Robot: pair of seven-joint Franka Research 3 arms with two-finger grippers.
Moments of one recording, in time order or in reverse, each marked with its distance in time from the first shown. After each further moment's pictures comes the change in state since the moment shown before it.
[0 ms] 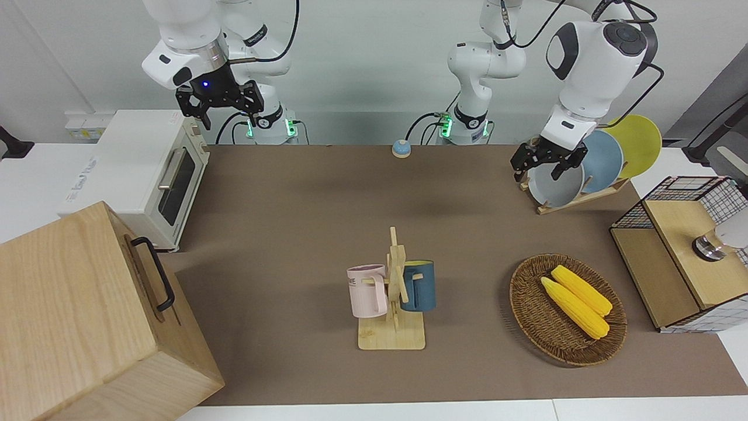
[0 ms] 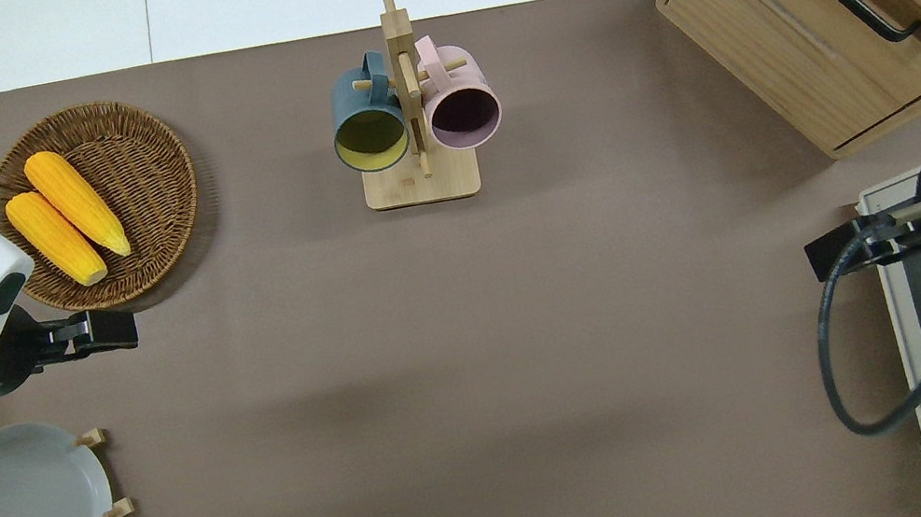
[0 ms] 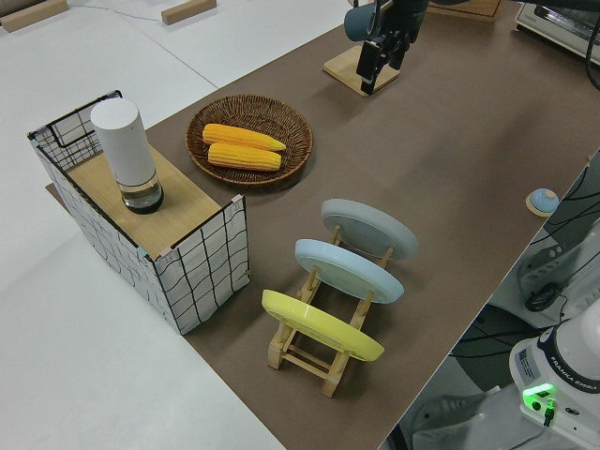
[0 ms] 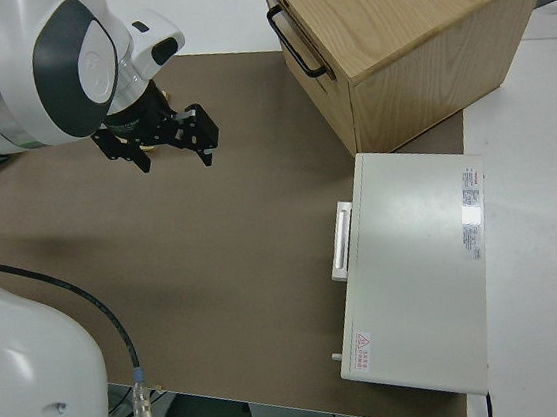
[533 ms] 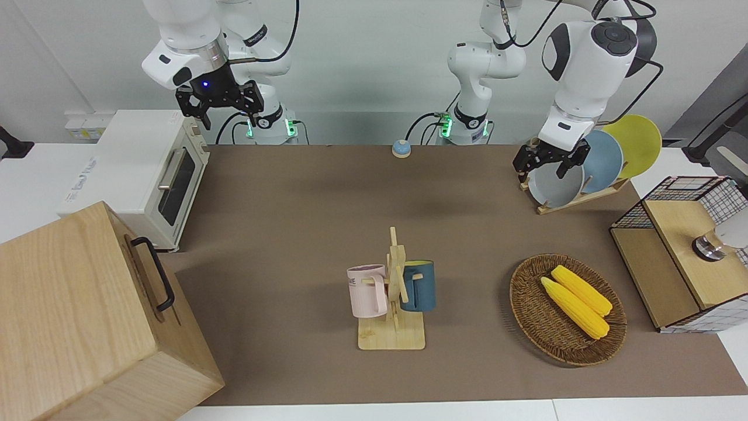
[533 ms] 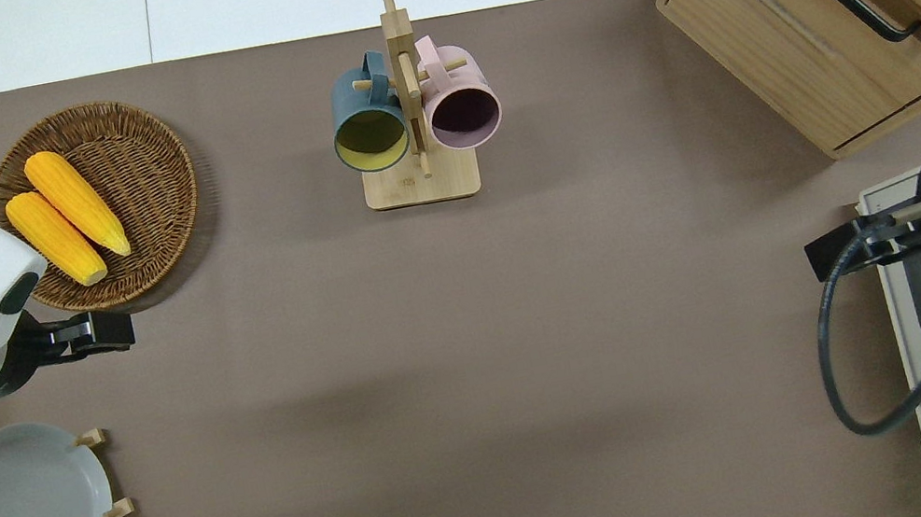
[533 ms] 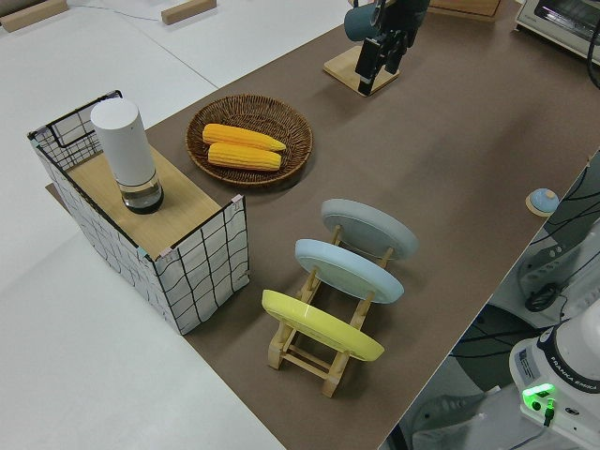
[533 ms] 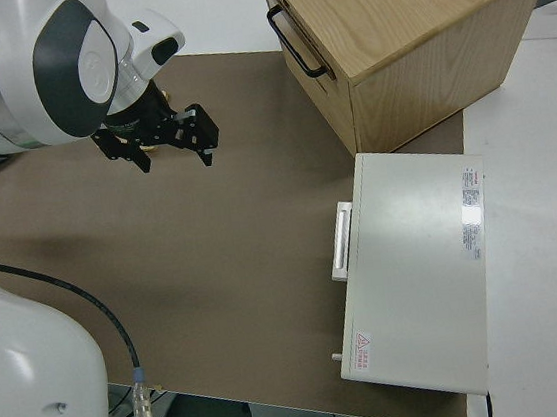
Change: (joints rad) left arm -0.011 0.000 -0.010 0.000 0.089 -0.005 -0.050; right arm 0.000 0.000 0.000 0.000 0.000 0.000 0.000
